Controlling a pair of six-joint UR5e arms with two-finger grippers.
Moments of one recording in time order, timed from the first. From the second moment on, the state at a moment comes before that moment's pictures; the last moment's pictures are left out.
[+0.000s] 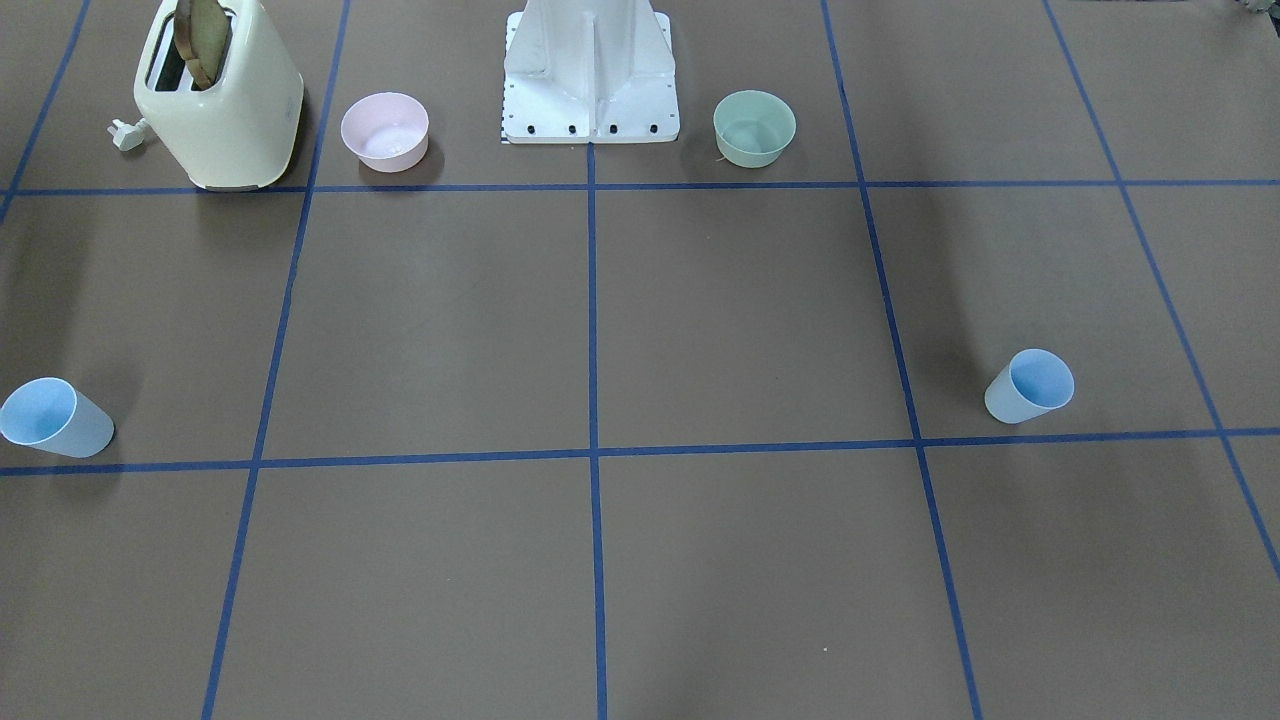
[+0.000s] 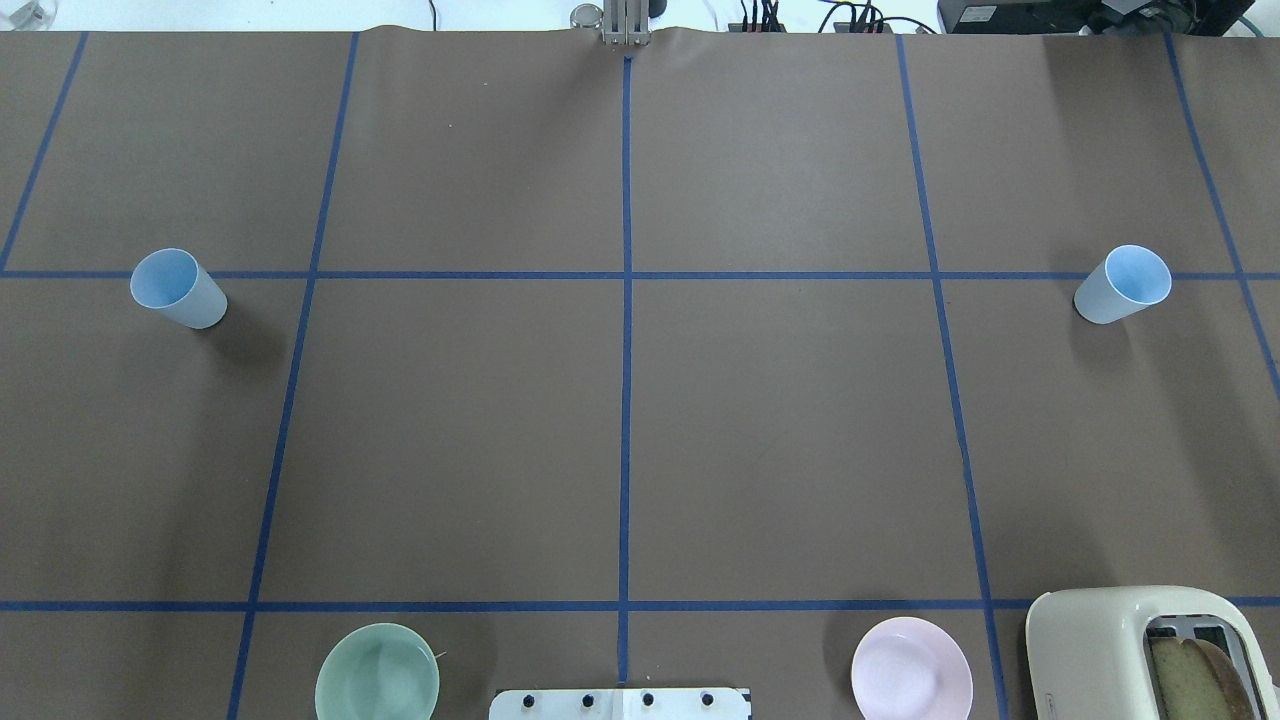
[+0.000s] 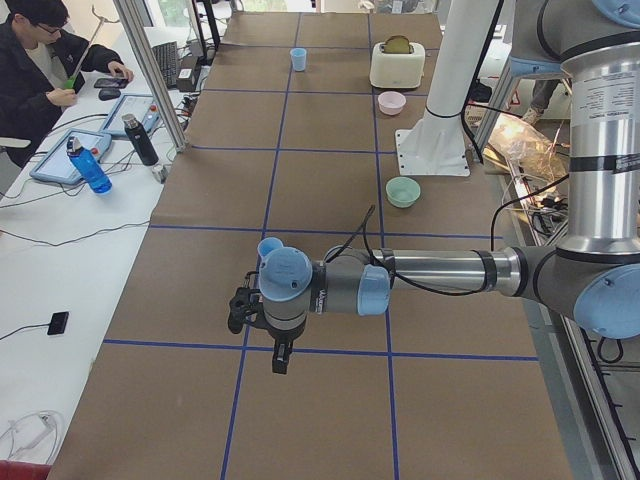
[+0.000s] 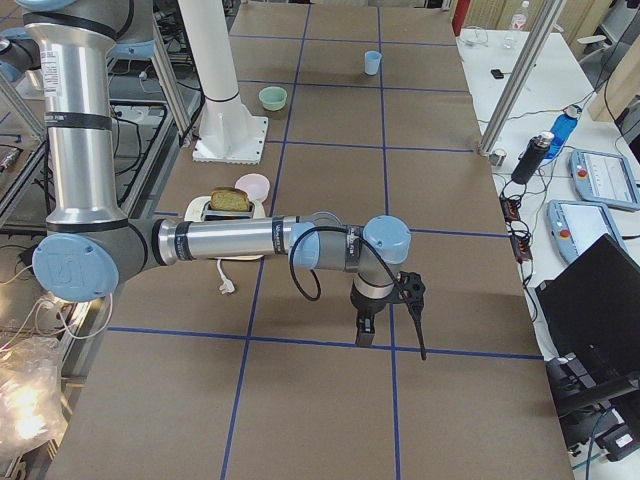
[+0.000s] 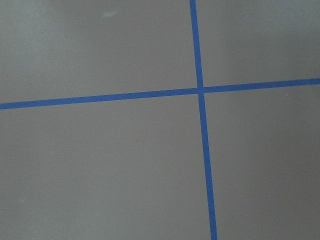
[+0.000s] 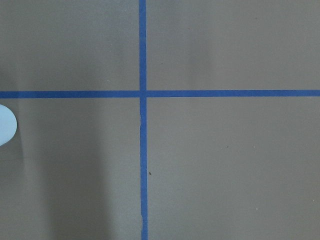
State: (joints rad) left arm -1.65 -1.48 -1.66 -1.62 -2.37 0.10; right arm 1.55 -1.56 1.66 -1.71 2.25 0.01
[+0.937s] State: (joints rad) left arm -1.65 -1.51 -1.66 -1.66 -2.36 0.09; right arm 1.55 -1.54 1.64 -1.50 2.25 0.01
